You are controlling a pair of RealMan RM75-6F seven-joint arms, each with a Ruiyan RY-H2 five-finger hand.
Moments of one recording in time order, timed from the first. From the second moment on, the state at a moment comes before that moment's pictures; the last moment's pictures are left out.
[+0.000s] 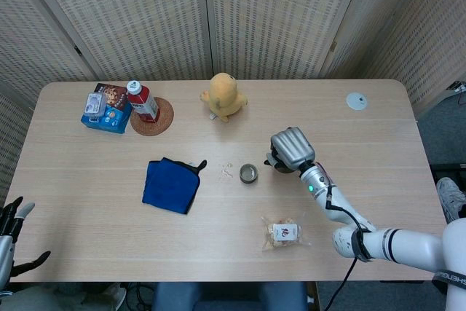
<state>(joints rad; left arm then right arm) 0.05 -1.15 0.00 -1.55 1.56 1.59 -0.04 0.93 -1.40 0.12 -1.50 -0.93 0.91 -0.40</state>
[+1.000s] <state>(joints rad) 0.02 -1.15 0.00 -1.60 1.57 1.57 0.03 0.73 -1.55 0.07 -1.11 -1.24 0.93 0.02</state>
